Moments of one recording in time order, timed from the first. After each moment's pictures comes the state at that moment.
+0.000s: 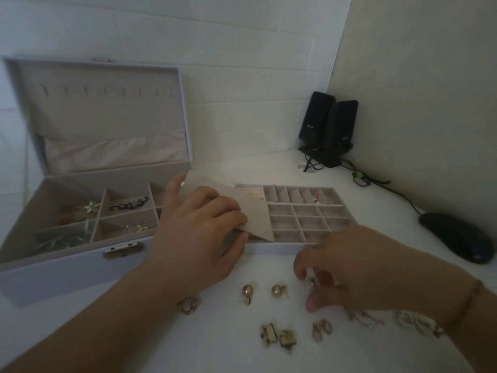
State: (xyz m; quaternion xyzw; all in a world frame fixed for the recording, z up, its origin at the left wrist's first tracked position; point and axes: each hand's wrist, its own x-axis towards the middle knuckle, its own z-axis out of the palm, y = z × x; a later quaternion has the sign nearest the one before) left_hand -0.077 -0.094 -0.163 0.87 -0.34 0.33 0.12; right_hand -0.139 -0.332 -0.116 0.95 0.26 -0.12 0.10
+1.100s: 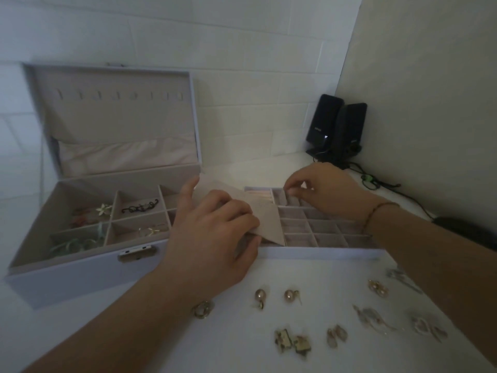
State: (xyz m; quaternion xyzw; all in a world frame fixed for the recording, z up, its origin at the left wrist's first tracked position) left_hand -0.077 -0.095 -0.161 0.88 -0.33 0.30 0.12; right_hand -0.008 -0.349 -0.128 0.97 0.18 0.14 -0.11
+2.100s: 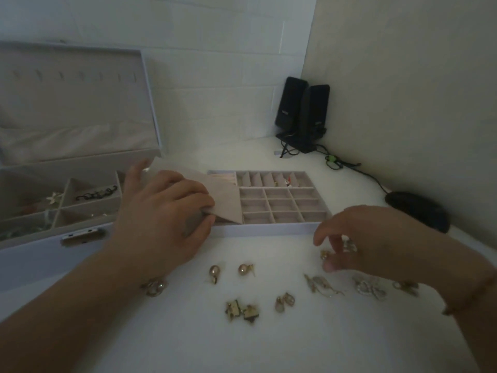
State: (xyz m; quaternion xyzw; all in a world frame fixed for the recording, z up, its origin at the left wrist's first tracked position) left_hand -0.077 -0.097 -0.163 0.87 -0.33 0.34 0.10; right_hand -0.164 -0.388 -0.115 0.99 0.10 -0.08 0.02
